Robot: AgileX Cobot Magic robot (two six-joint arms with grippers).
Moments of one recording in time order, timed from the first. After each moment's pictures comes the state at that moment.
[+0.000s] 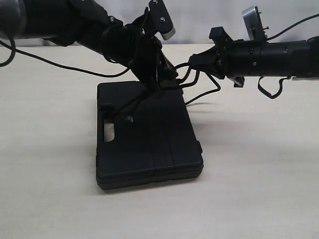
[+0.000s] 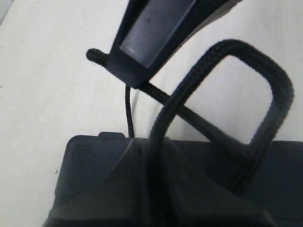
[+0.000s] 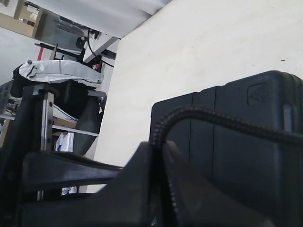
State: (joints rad) left arm -0.52 1.94 -1.41 -0.92 0.60 1.47; right arm 0.05 1.84 -1.06 1.64 0.88 -1.02
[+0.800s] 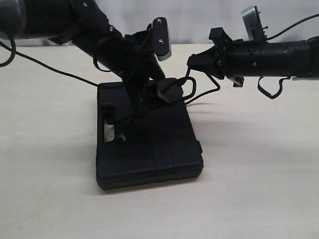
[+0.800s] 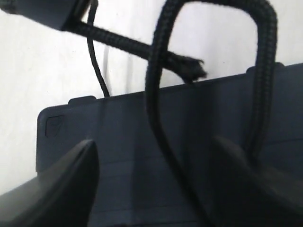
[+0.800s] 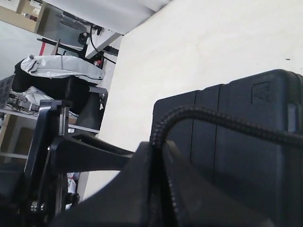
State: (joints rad) left arm -0.52 1.94 -1.41 -0.69 0.71 1.47; right arm 0.05 1.84 -1.06 1.64 0.89 -1.04
